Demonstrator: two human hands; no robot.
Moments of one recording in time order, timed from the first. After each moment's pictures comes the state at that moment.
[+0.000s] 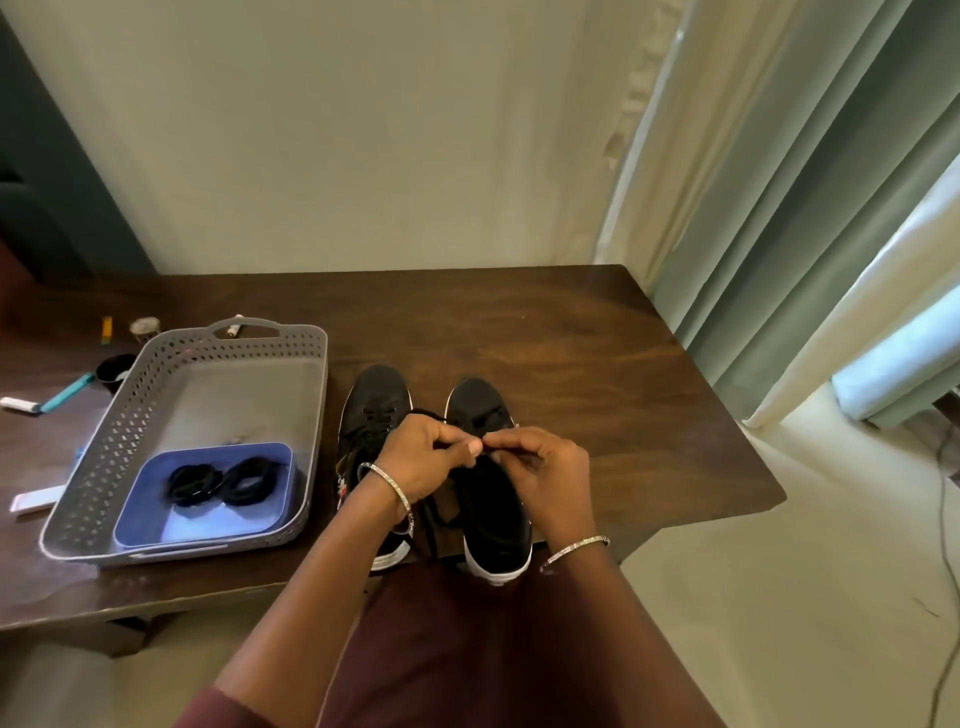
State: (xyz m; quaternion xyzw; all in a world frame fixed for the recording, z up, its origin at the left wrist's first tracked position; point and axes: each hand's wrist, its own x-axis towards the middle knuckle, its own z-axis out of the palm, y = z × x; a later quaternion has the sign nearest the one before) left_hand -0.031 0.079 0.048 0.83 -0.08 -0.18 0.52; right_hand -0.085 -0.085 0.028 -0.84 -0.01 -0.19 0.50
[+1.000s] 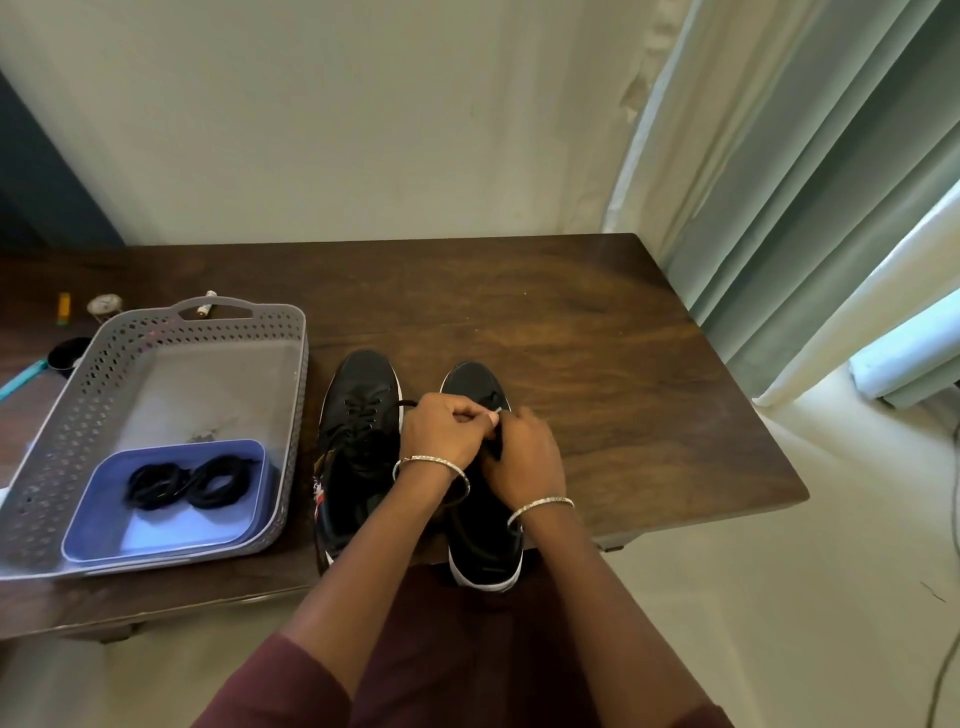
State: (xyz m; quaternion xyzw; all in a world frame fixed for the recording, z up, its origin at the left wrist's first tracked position) left_hand 0.002 0.025 0.017 0.85 0.05 -0.08 0.51; right_hand -0.027 -0.082 -0.010 -0.96 0.09 0.01 0.28
